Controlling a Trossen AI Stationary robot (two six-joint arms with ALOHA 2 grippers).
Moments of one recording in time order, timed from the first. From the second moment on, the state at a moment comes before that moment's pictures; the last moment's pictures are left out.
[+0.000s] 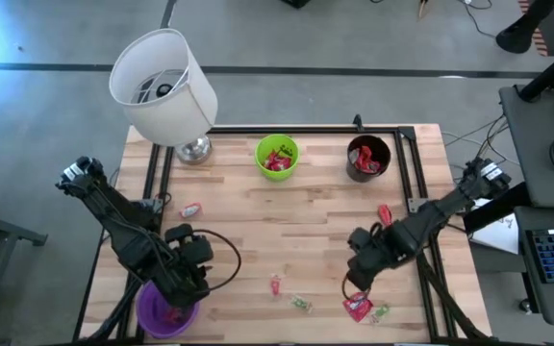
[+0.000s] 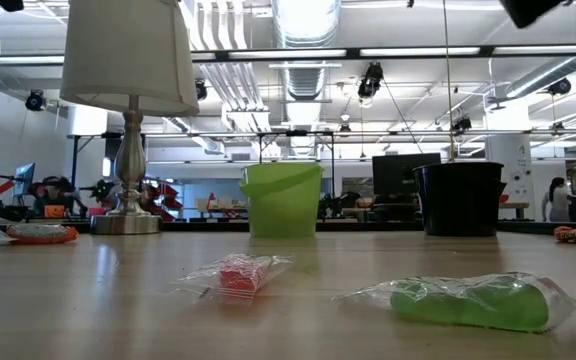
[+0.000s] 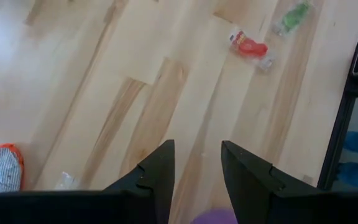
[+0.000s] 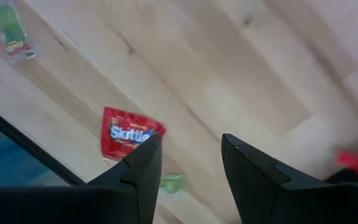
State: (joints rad) left arm -0.78 1.43 1.33 -1.18 -0.40 -1.12; right arm 0.56 1.50 1.22 -1.16 -0.07 1.34
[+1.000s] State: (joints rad) left arm -0.78 1.43 1.33 -1.18 -0.38 -1.08; right arm 0.69 1.50 0.89 -0.62 -0.09 1.66
